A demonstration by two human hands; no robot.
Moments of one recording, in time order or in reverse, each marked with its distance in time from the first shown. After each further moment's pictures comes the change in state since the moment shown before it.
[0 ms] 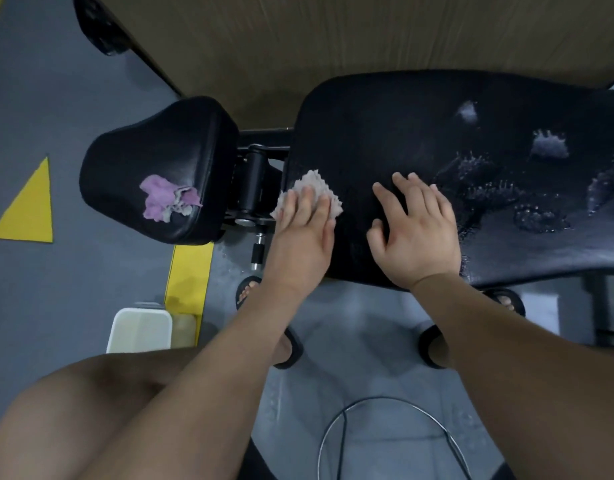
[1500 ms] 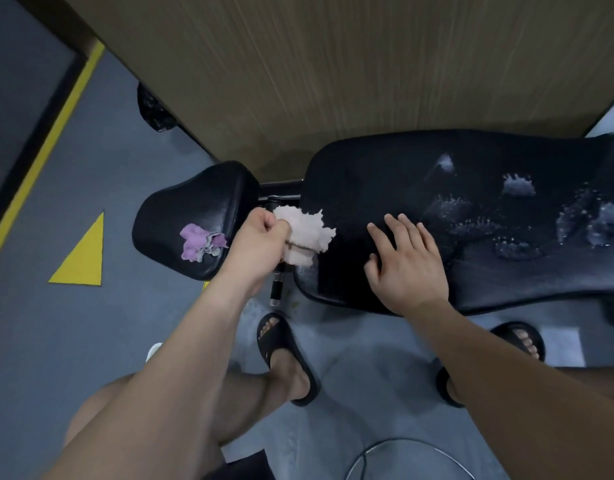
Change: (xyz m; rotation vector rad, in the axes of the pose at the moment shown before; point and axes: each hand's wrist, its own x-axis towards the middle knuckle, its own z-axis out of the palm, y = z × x) left_hand 0.013 0.010 -0.117 -0.818 0.107 -0.479; right_hand -0.002 0.000 -0.015 -0.001 -0.113 0.010
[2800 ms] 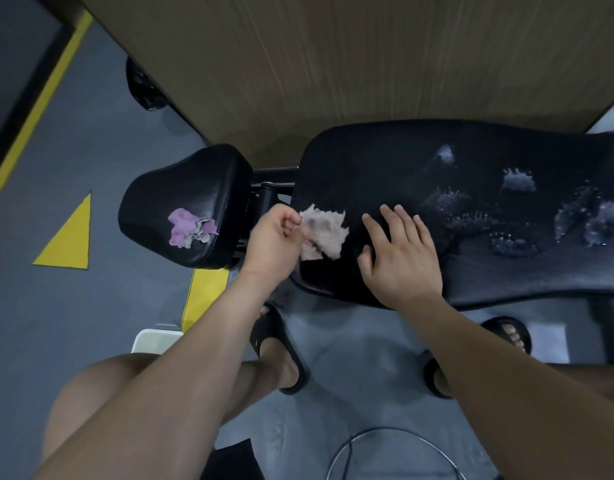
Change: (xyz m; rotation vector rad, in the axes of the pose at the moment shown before) left_hand 0.009 -0.036 0.033 0.274 0.034 0.204; right_hand 0.001 0.000 0.004 -0.006 0.042 -0.005
